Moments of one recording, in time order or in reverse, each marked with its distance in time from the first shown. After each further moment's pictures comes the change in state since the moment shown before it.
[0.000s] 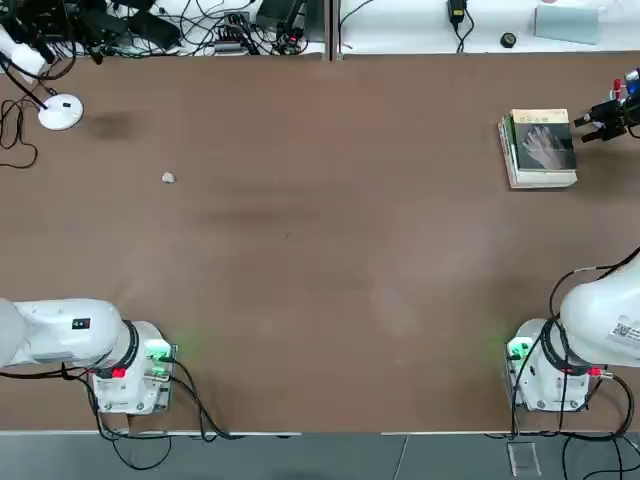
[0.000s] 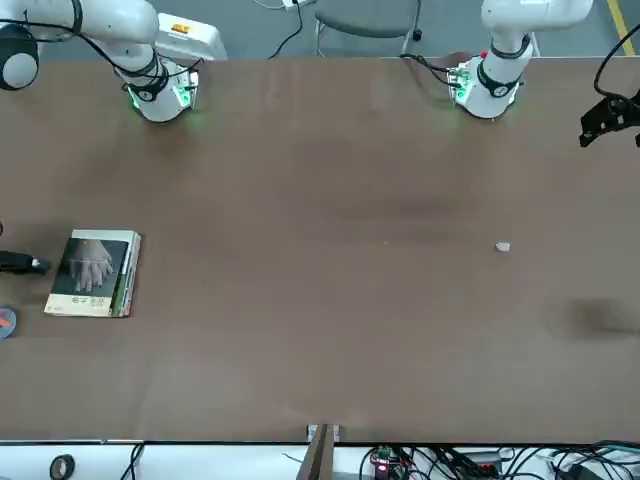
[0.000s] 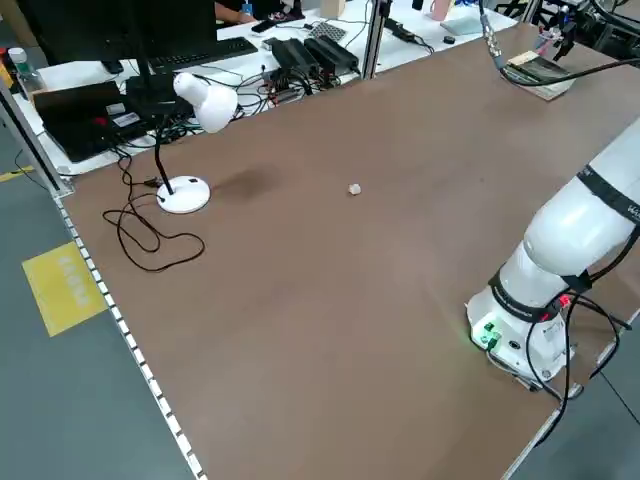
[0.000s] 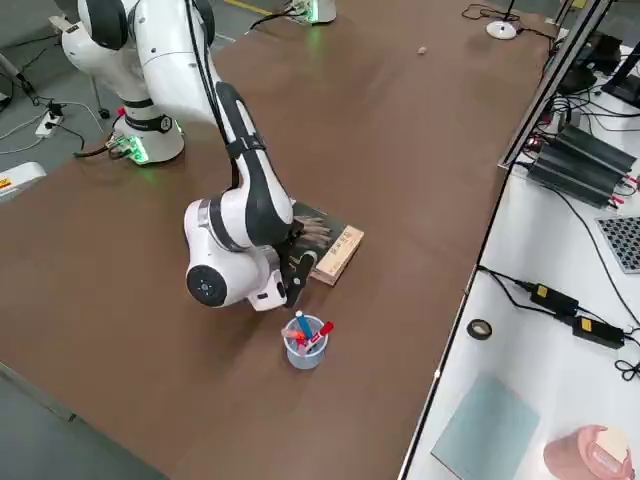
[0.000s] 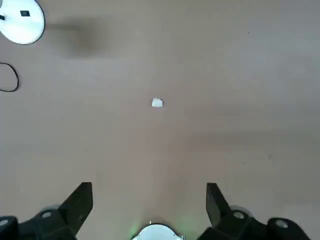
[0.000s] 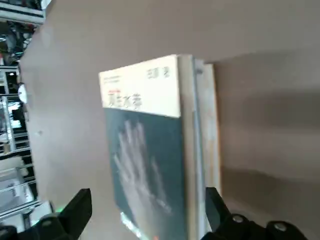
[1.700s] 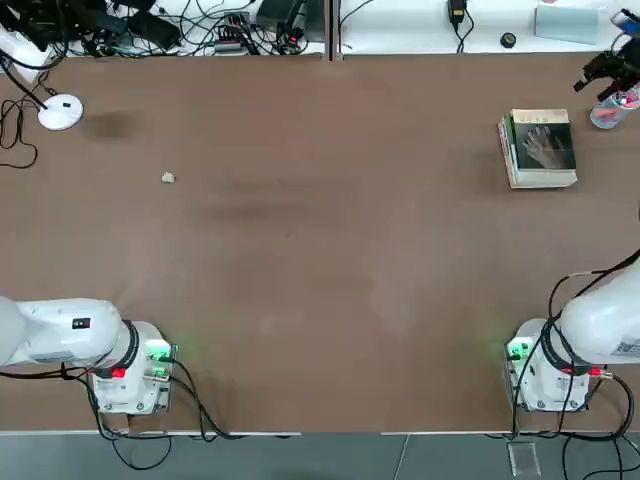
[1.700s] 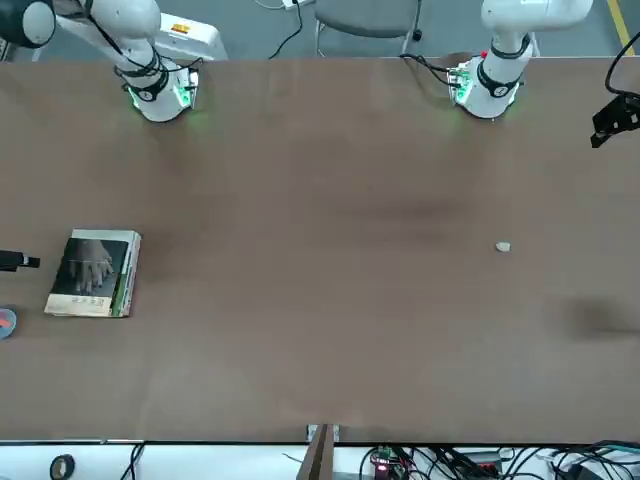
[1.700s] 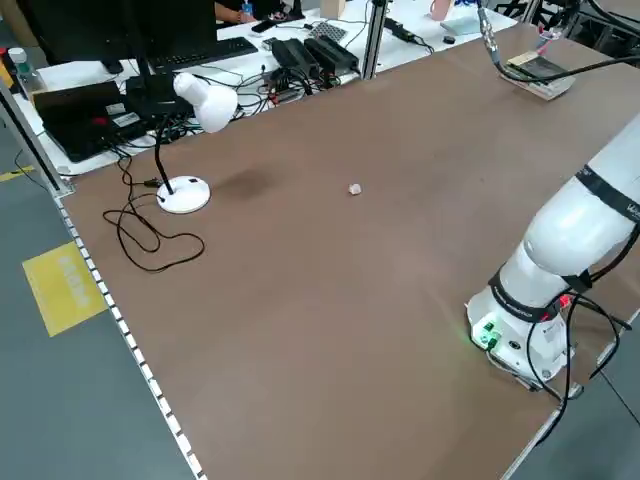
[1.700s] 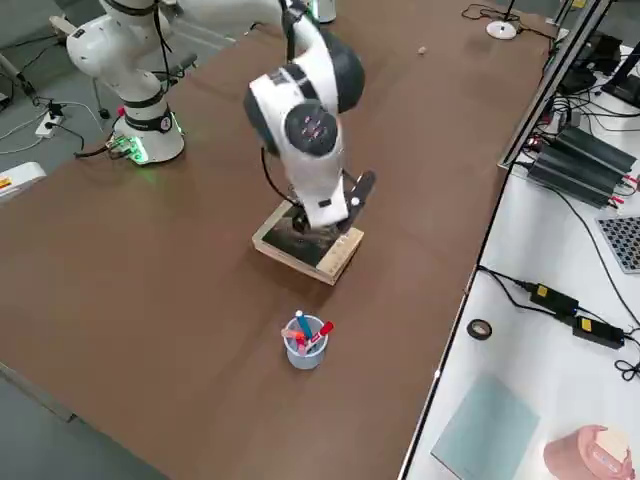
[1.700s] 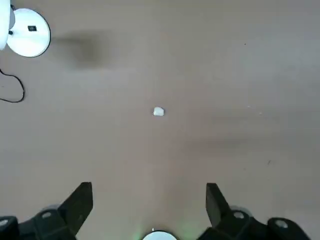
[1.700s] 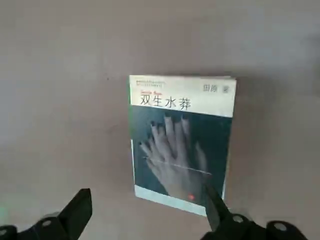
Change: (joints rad) left arm 0.006 0.022 0.008 0.050 0.000 0.000 0.024; right arm 0.298 -0.269 -0.053 0.022 -0.434 0.110 0.368
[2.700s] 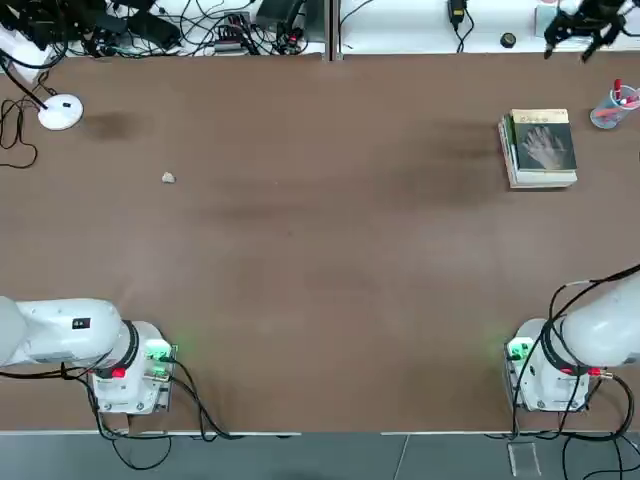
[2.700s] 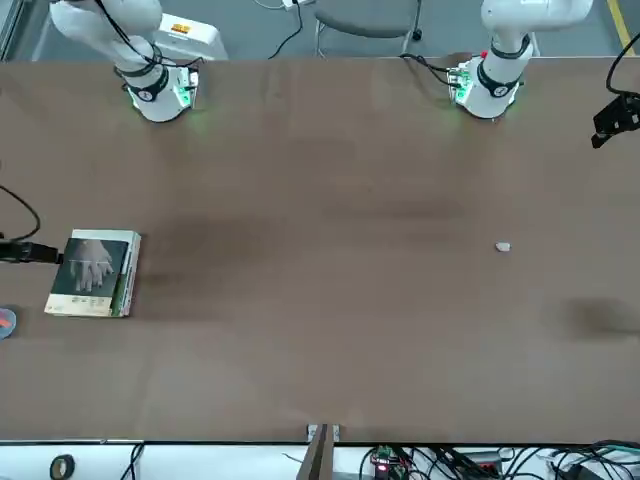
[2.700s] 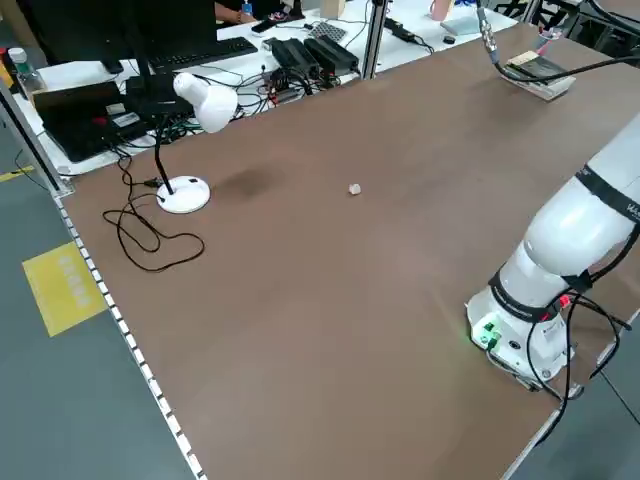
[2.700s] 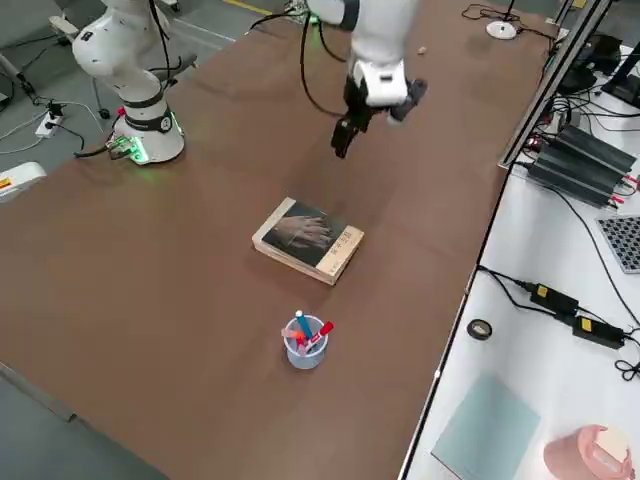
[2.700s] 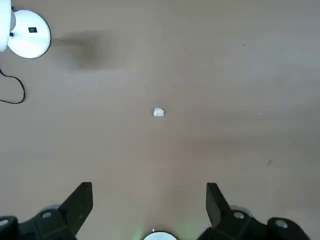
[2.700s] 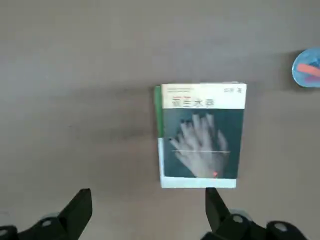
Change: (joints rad) left arm 0.000 0.001 0.001 0.004 0.000 0.000 0.004; right arm 0.229 -0.214 0.116 -0.002 -0.336 0.011 0.473
